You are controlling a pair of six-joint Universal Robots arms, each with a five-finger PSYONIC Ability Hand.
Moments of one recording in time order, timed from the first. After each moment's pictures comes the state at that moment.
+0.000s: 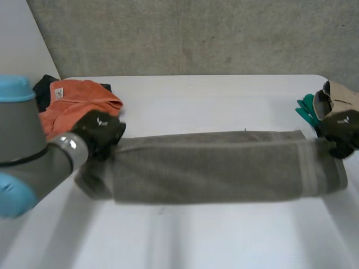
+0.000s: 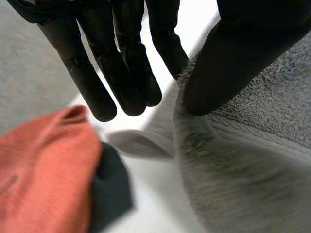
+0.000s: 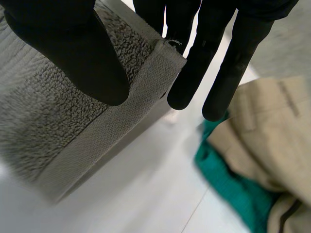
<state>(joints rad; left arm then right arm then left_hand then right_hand) 4.38 -1.89 -1.54 3.00 -1.40 3.75 1.43 -1.21 1.47 0.32 1.16 2.27 1.16 1.20 1.19 1.20 0.99 1.14 1.18 1.19 1.20 0.99</state>
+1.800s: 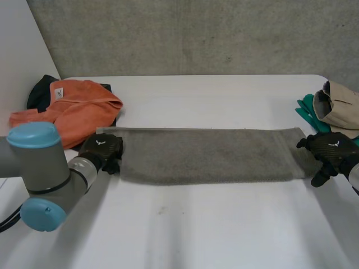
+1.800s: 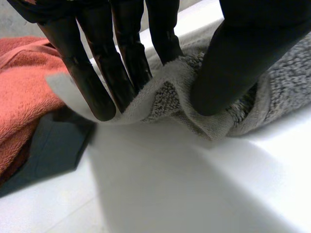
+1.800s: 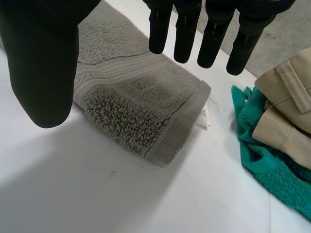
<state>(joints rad) 4.42 -2.16 -1.60 3.39 -1.45 3.42 1.41 -1.17 1.79 -0.16 1.09 2.52 1.15 1.17 1.14 1.16 0.97 0.39 0.37 0.39 0.39 0.23</state>
